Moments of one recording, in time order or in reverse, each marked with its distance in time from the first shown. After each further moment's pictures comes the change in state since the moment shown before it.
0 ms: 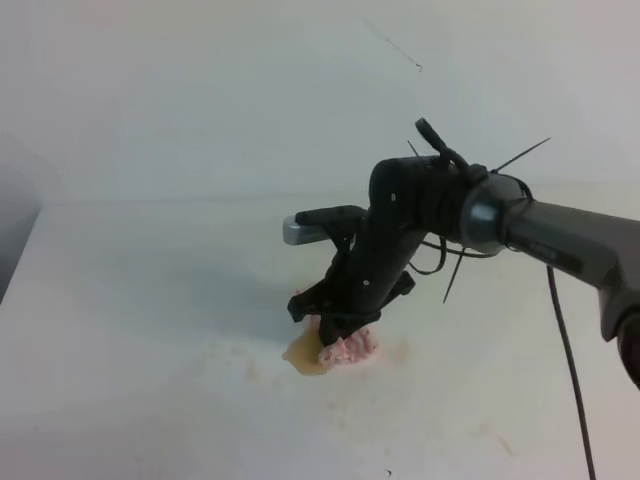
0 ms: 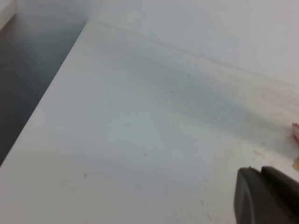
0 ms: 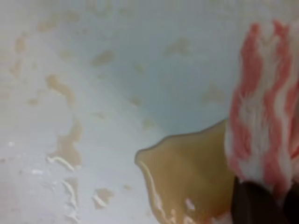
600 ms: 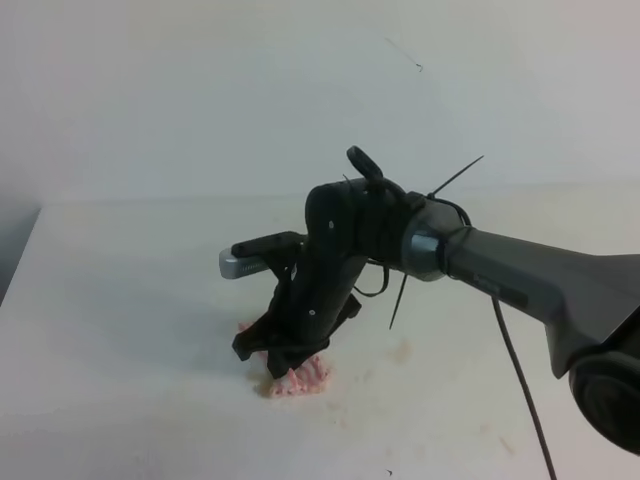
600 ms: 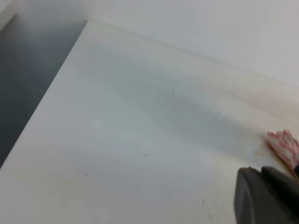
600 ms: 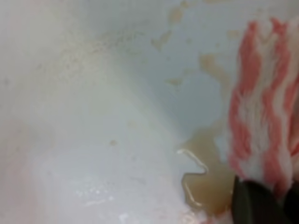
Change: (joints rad) left arm 0.000 0.010 0.000 0.000 0.000 0.000; right arm 0.129 0.151 -0.222 0.022 0.125 0.024
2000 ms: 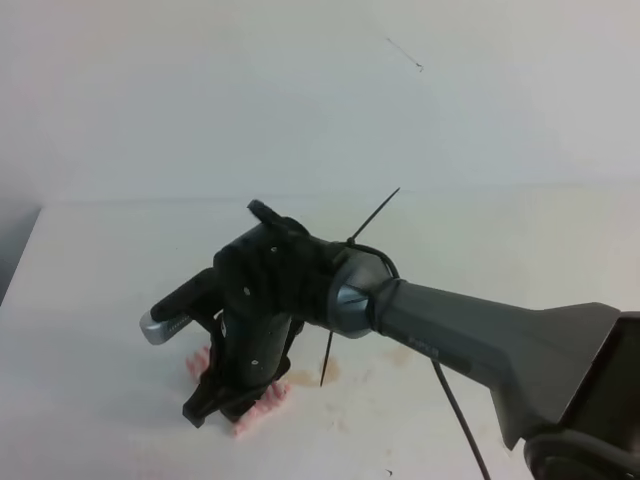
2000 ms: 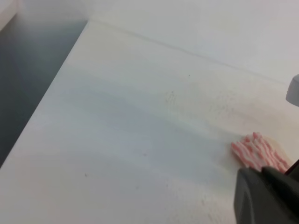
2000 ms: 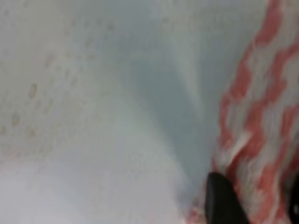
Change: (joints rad) left arm 0.000 0.010 0.000 0.000 0.000 0.000; right arm 0.185 -0.028 -0.089 -0.207 0.024 0.012
